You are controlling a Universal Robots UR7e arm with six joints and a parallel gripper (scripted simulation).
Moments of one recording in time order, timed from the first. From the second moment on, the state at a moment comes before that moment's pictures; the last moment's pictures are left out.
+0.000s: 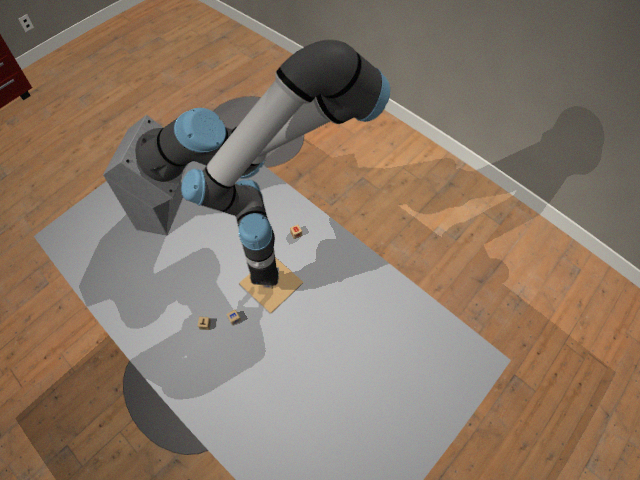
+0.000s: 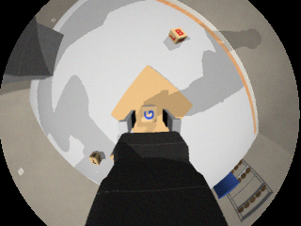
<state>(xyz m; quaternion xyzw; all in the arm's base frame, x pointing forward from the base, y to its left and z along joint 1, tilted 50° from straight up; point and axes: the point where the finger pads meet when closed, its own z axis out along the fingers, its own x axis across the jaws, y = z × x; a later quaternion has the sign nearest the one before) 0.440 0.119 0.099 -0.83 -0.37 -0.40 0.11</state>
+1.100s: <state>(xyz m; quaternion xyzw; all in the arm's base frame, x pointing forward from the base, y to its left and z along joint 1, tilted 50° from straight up) 0.458 0.134 0.080 -0.83 -0.37 -0.40 0.11</state>
